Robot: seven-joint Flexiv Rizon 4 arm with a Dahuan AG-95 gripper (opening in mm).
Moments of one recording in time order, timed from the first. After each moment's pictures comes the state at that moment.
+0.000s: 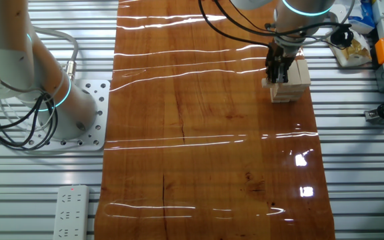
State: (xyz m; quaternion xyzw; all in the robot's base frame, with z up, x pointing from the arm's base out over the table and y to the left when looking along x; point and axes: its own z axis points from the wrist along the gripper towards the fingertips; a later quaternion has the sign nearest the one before) arm 0.578 0.077 0.067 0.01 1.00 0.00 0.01
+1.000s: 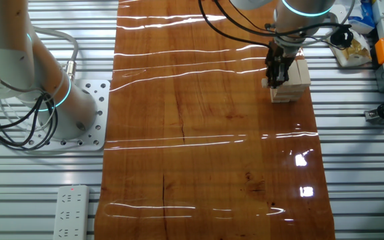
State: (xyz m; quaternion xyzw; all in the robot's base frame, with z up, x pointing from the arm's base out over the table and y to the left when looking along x) arm 0.578 0.077 0.067 0.01 1.00 0.00 0.01
